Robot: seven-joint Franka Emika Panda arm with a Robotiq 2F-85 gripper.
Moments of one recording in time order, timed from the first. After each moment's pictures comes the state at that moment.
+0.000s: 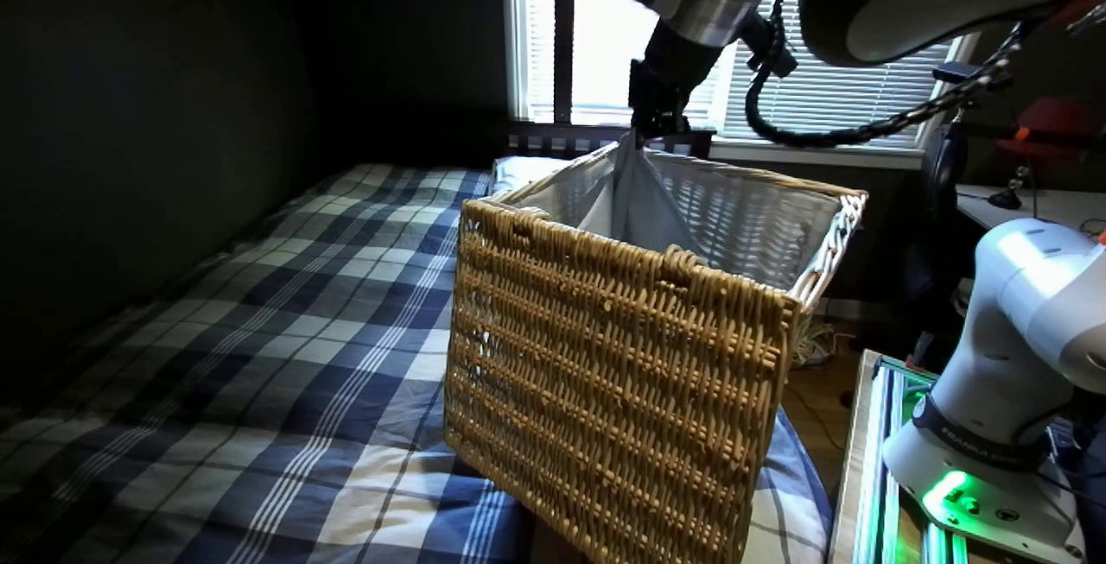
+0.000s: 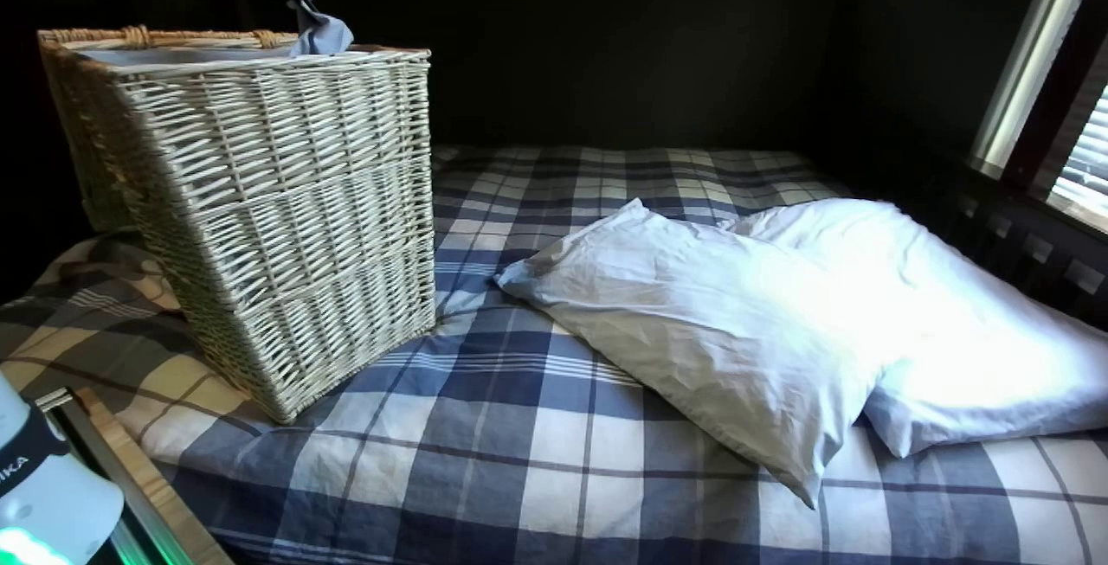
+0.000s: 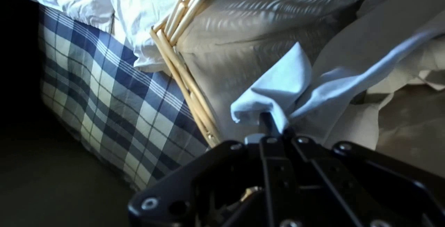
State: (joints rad) arm 0.25 -0.47 0.16 -2.20 -0.40 2.07 -0.43
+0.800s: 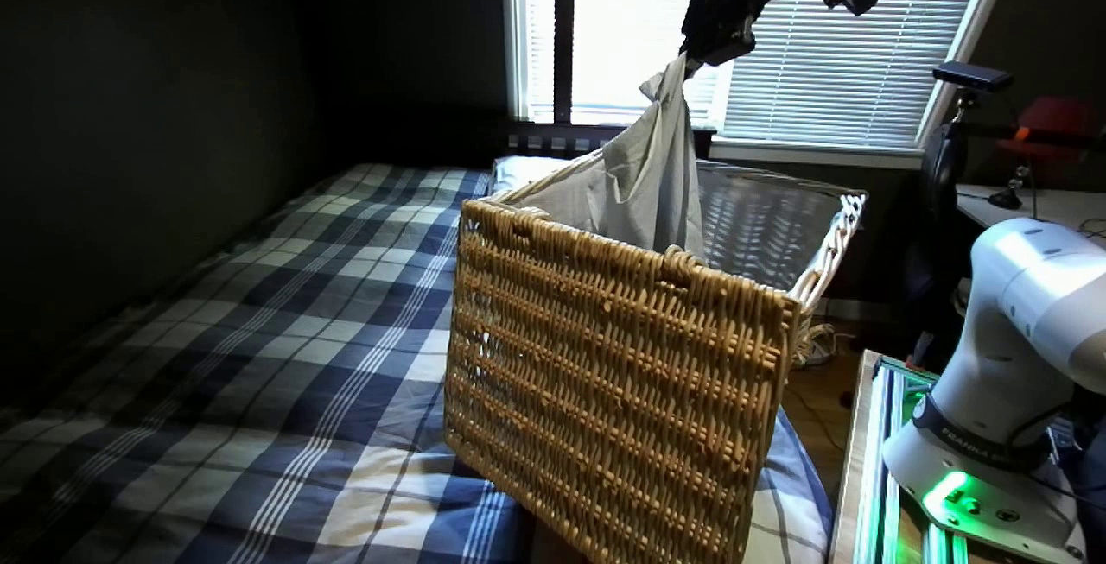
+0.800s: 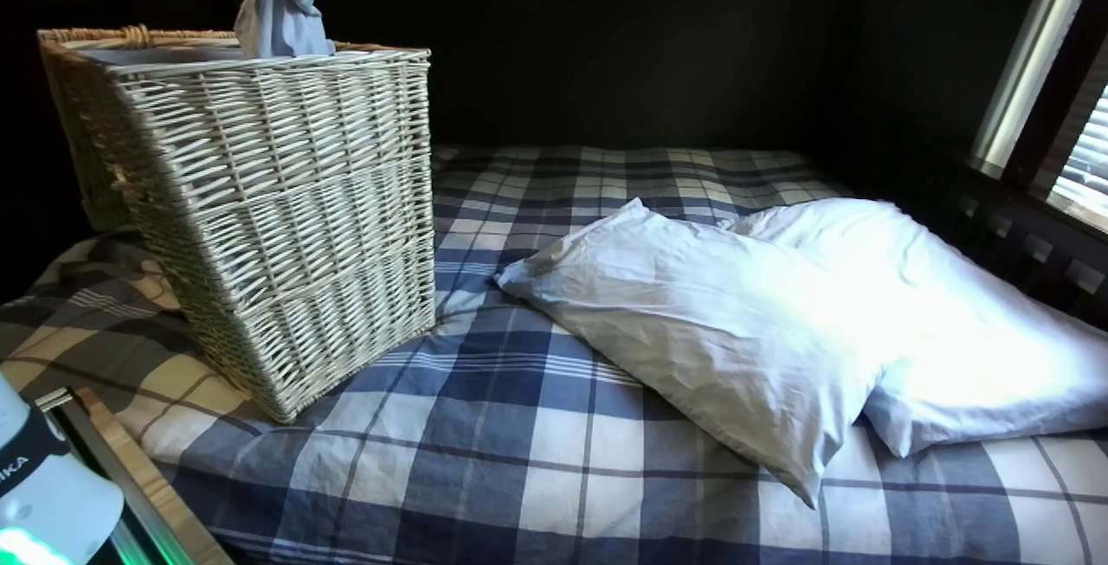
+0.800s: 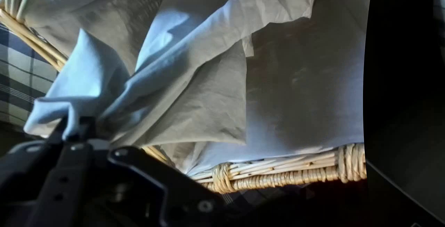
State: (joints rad) arm 0.30 -0.71 -0.01 -2.24 -0.16 2.10 -0.53
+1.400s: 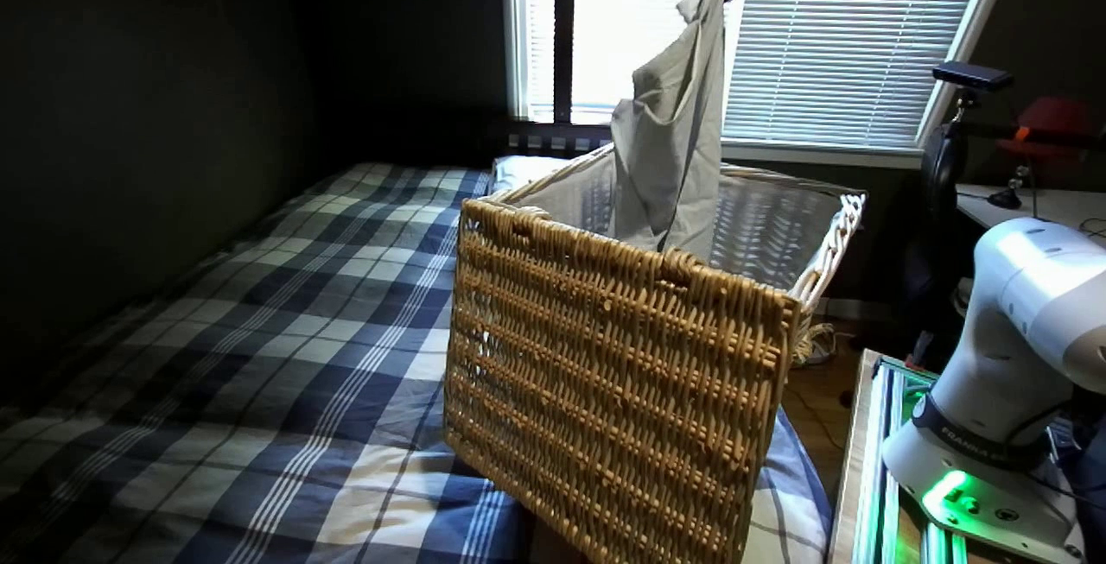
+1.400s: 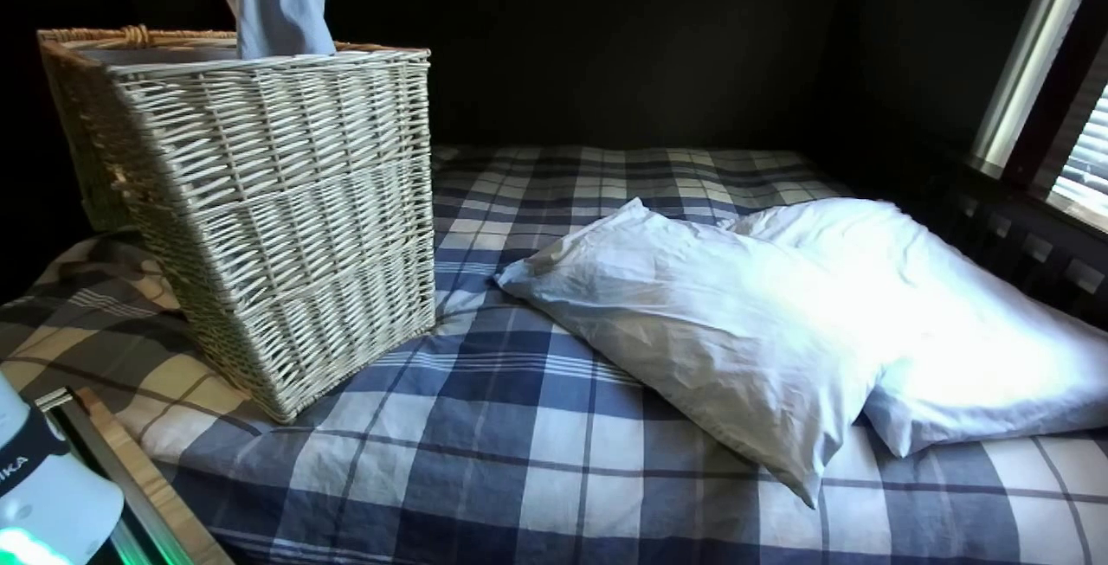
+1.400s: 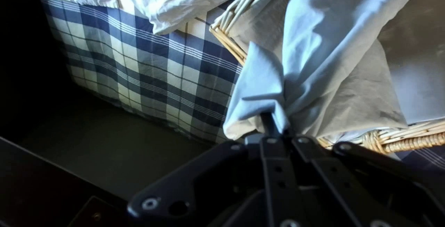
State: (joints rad) arm 0.26 -0.71 -0.03 -2.01 -0.15 1.88 -0.53
